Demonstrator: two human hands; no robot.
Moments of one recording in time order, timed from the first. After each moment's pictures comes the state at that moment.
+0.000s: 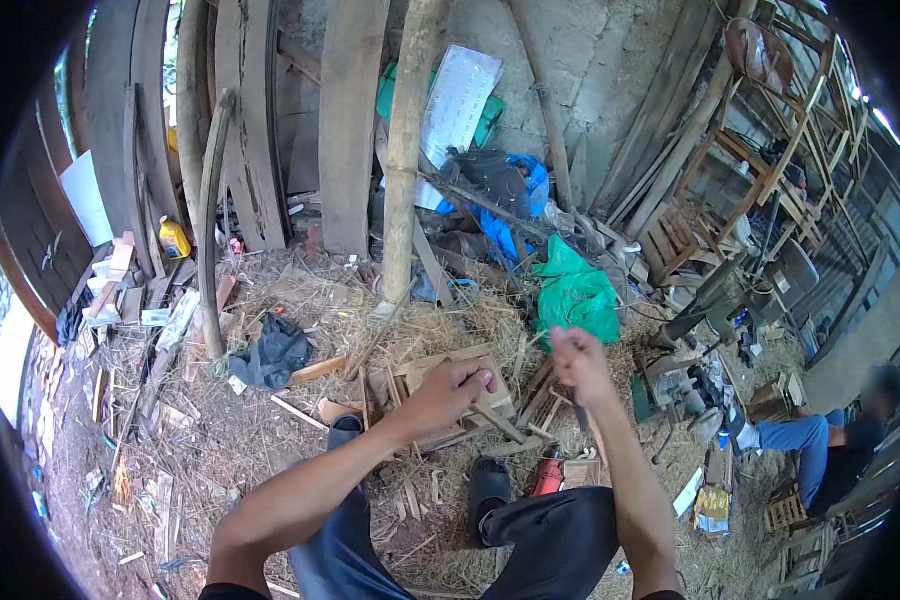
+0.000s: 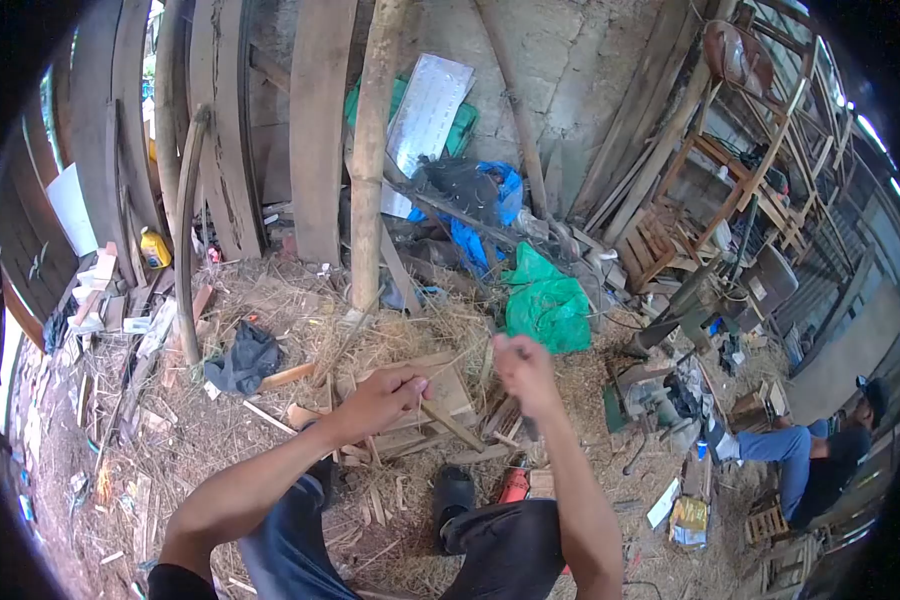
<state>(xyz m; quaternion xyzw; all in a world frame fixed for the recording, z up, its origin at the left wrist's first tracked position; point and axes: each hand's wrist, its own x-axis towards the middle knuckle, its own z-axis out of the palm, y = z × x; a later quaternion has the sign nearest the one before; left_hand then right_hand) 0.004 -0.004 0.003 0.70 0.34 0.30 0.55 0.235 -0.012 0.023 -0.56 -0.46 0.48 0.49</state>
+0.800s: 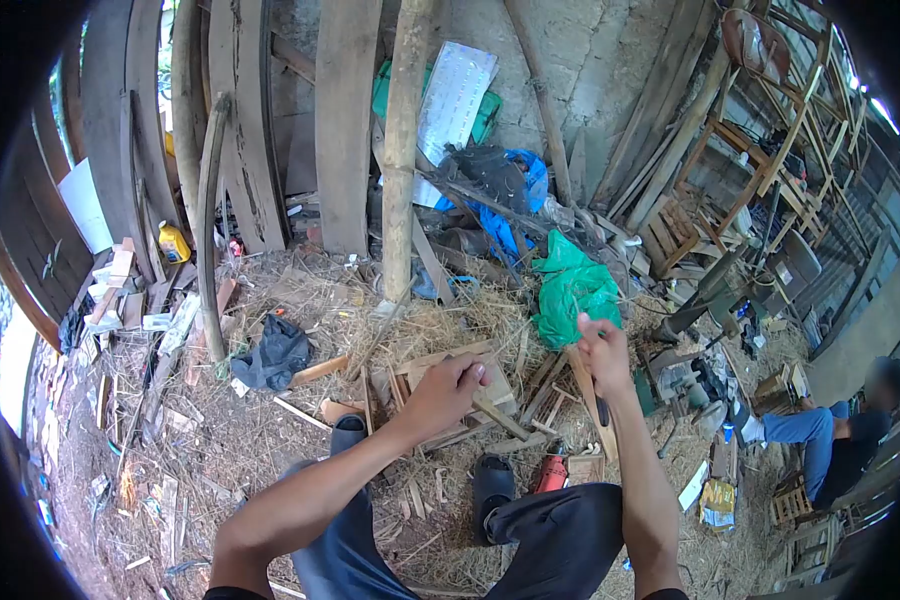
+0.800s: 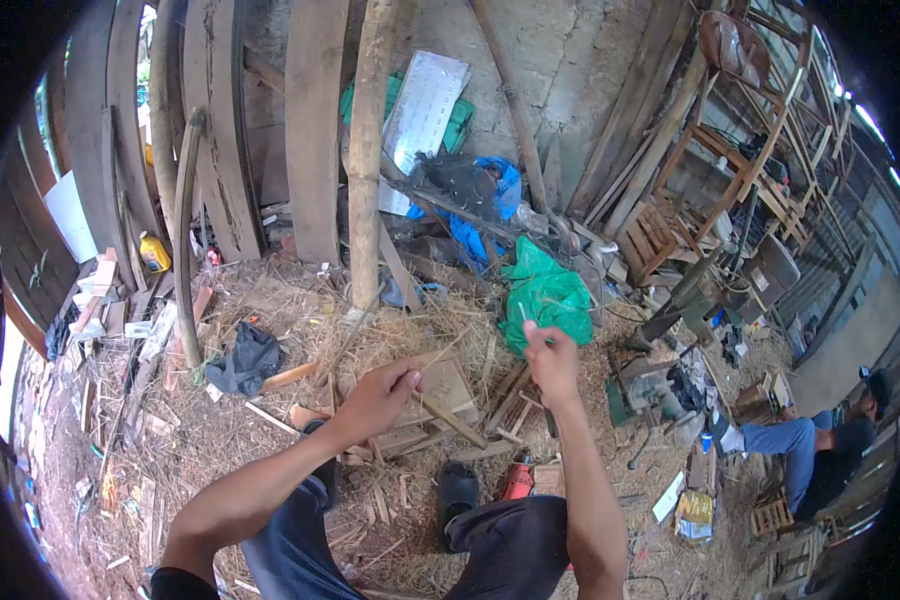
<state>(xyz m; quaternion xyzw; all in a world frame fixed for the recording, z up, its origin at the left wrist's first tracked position) 0.007 -0.010 0.008 0.73 0.39 0.36 0.43 0.270 -0.004 0.022 -0.64 -0.43 0.37 0.52</state>
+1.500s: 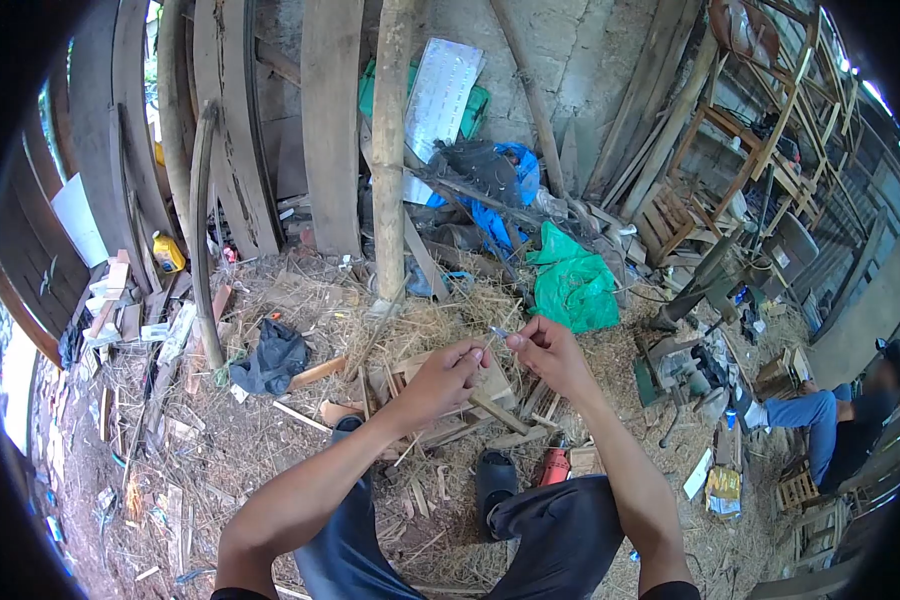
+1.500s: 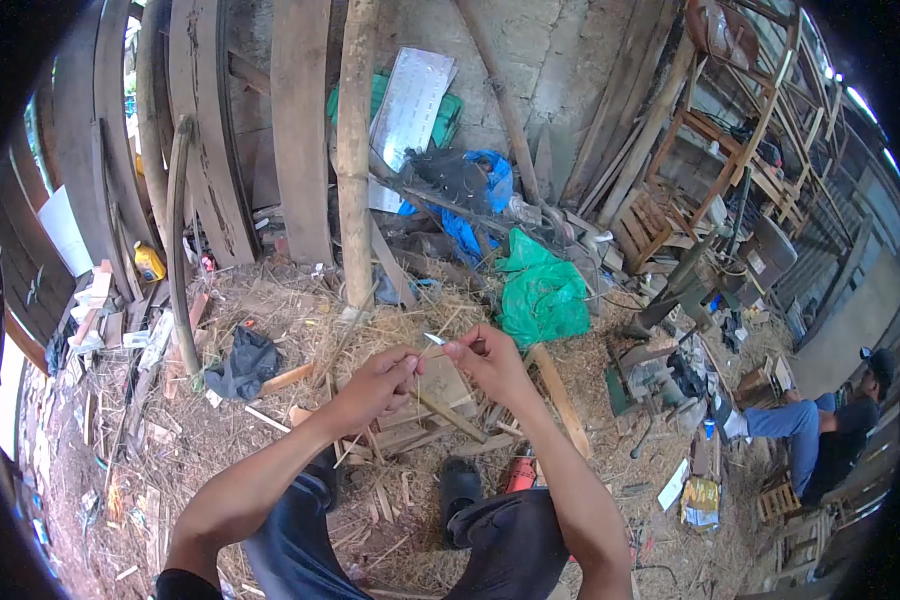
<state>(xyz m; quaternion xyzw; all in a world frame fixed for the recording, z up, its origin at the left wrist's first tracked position) 0.011 -0.004 0.019 0.55 0.29 0.32 0.72 0.224 -0.002 0.012 -0.49 -0.60 0.44 0.45</state>
